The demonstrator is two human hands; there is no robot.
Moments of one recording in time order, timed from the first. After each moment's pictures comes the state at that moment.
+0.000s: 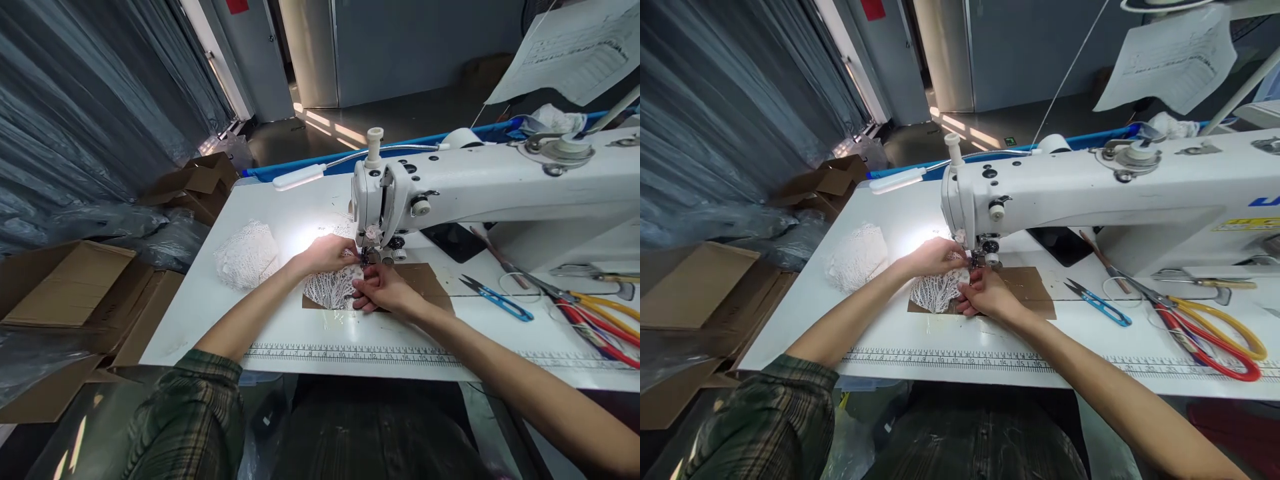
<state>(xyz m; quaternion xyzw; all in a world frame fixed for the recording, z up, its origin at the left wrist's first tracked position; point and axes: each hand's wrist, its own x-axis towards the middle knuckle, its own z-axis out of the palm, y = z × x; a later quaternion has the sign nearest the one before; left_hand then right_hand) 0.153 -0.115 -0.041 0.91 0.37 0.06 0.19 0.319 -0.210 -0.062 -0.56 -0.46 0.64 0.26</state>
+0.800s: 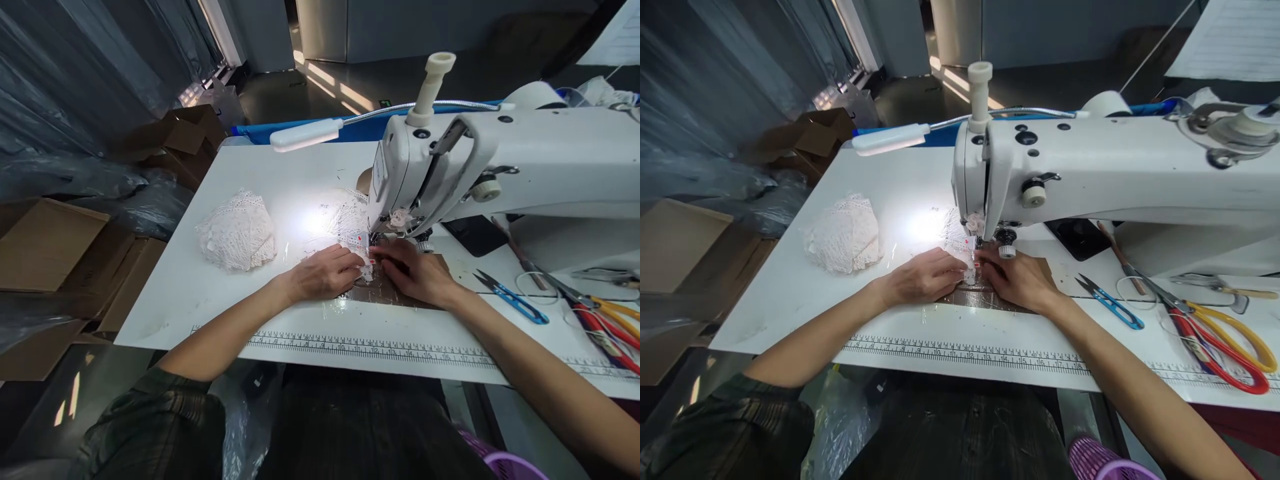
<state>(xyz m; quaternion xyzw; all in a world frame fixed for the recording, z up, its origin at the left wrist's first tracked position) 0.128 -0.165 -0.080 0.97 0.15 0.21 -0.03 0.373 -0.192 -0.082 -0.52 -0.82 0.18 0.17</state>
